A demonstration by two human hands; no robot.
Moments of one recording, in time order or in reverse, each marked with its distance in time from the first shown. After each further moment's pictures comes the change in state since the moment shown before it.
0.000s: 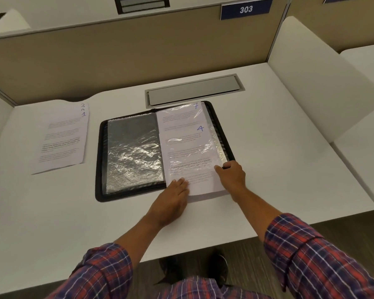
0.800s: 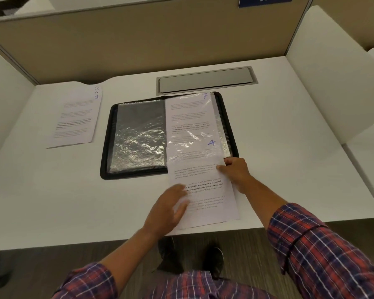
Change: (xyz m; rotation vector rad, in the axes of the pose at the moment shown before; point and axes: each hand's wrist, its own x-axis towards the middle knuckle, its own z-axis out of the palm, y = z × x) left_hand -0.047 0.076 -0.020 -0.443 0.104 -0.496; right_hand 0.012 0.019 -0.021 0.143 -0.298 0.002
